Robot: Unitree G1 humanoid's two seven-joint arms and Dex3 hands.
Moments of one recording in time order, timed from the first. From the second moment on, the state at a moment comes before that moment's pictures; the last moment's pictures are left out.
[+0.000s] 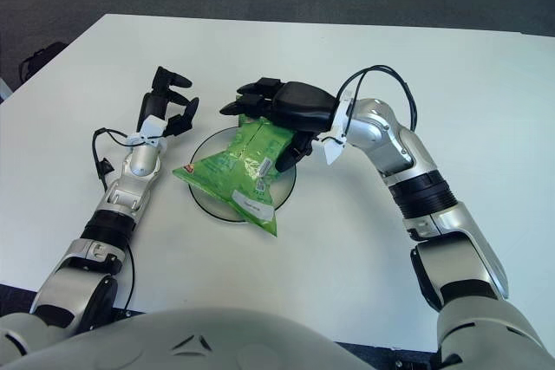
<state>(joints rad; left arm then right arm) -0.36 0.11 -0.08 0.45 0.30 -0.35 0.28 -0.58 -0.59 0.32 0.12 -0.37 -0.72 0.56</state>
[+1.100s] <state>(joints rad) -0.38 0.09 -0.07 0.49 0.24 -0.41 0.23 -0.75 -0.71 0.20 0.27 -0.05 -0.62 0.84</state>
